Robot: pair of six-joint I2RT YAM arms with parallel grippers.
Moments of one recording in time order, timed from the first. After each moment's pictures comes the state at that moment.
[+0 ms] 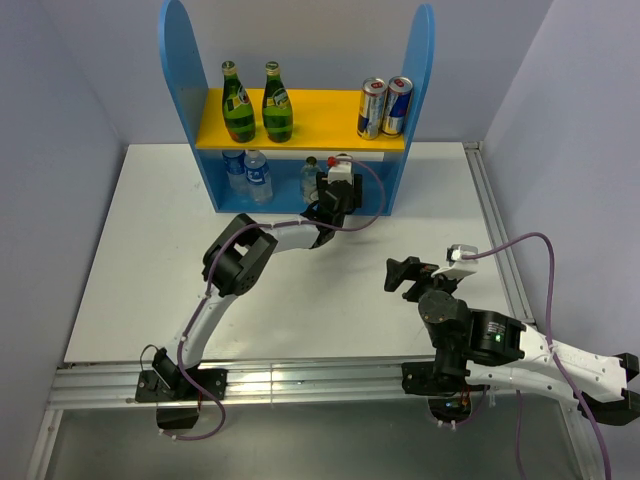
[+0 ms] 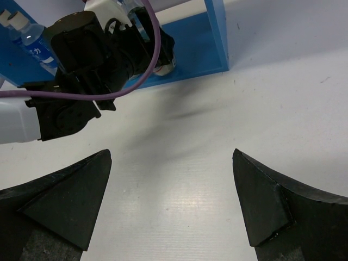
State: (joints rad) left arm -0.78 2.40 1.69 0.49 -0.55 -0.28; right arm 1.21 0.43 0.56 -0.56 1.10 0.75
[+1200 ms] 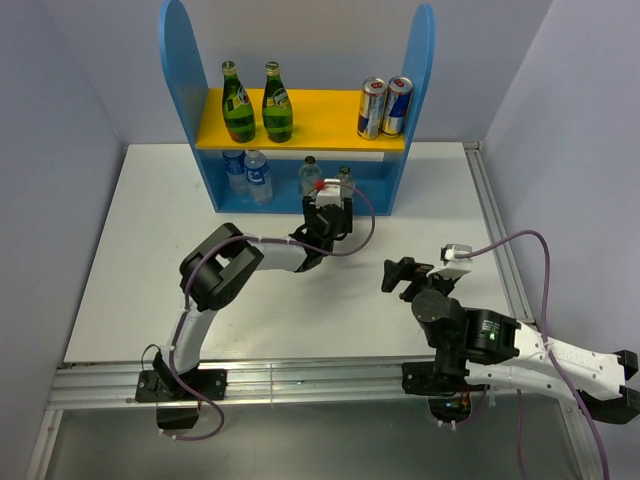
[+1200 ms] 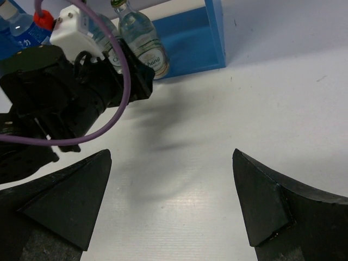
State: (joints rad) left arm -0.85 2.18 1.33 0.52 -0.63 -0.35; right arm 1.21 0.47 0.56 -0.56 1.10 0.75
